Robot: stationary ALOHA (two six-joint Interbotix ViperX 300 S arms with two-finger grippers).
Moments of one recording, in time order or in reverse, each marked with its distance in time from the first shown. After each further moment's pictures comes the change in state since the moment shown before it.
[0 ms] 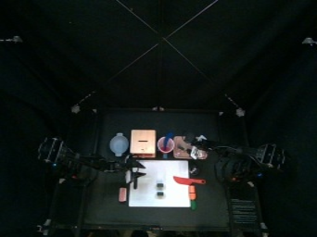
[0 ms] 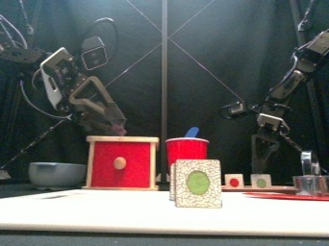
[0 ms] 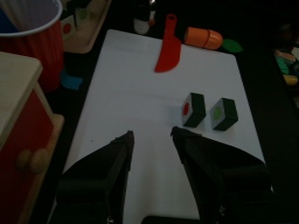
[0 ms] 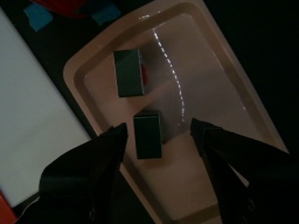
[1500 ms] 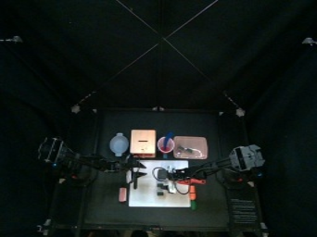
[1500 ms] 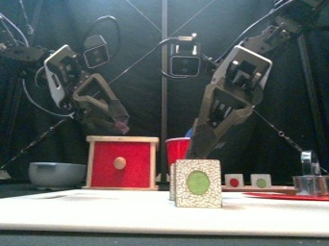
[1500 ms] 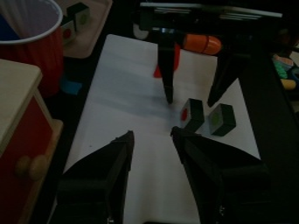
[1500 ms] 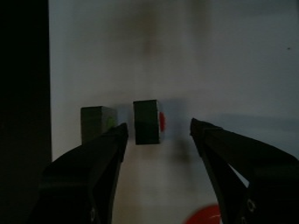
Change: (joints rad) left arm 0.000 0.000 -0.015 -0.005 0.000 0.002; right arm 0.644 0.391 -0.377 0.187 -0.195 0.000
